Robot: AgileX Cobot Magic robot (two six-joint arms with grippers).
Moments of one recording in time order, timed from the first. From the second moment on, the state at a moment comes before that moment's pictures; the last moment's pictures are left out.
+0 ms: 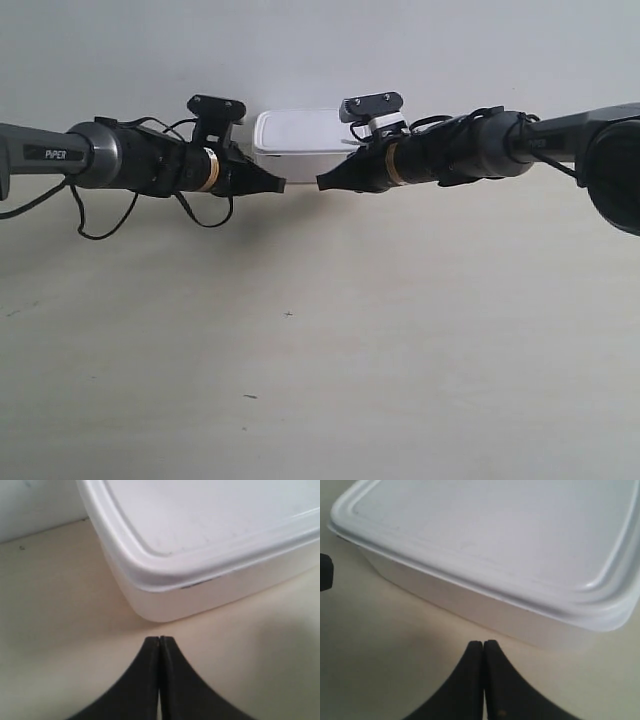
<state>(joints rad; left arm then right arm) -0.20 2.47 -1.77 1.74 -0.12 -1.72 0.30 2.50 -1.81 -1.74 -0.25 1.72</state>
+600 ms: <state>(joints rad) -0.20 2.20 -1.39 1.72 -0.09 -1.73 0.30 2.22 -1.43 -1.74 -0.23 1.71</state>
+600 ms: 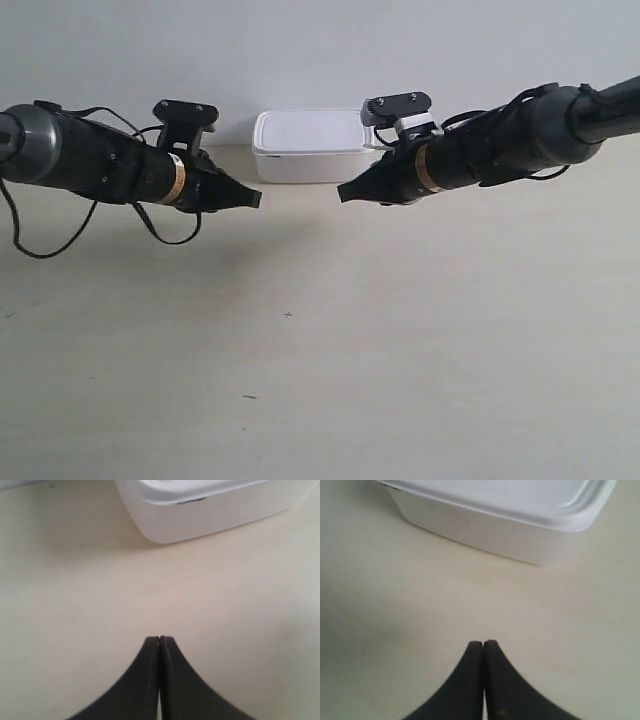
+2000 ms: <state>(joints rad) -1.10 0.96 -0.31 1.74 0.54 -2.06 0.50 0.59 -0.30 -1.52 -0.33 1.65</state>
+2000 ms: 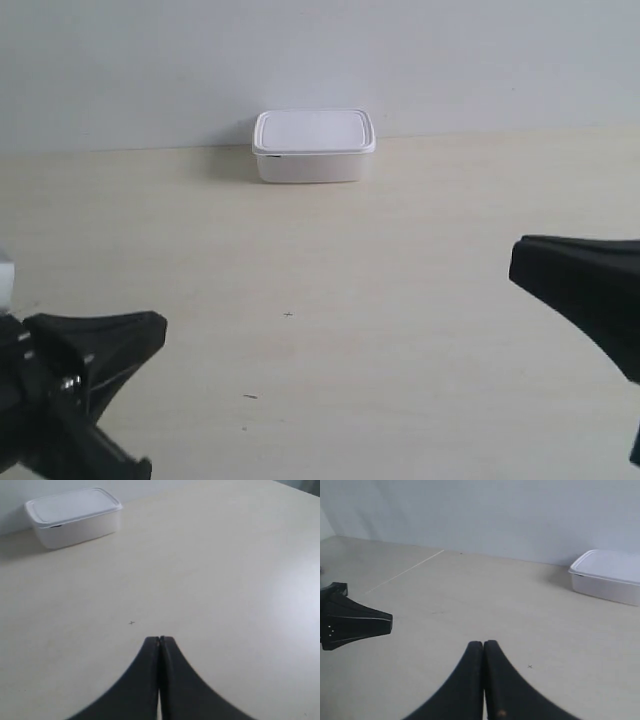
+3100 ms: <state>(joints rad) -1.38 0.86 -0.21 1.74 0.41 -1.95 0.50 0.01 0.00 -1.34 -0.51 1.47</state>
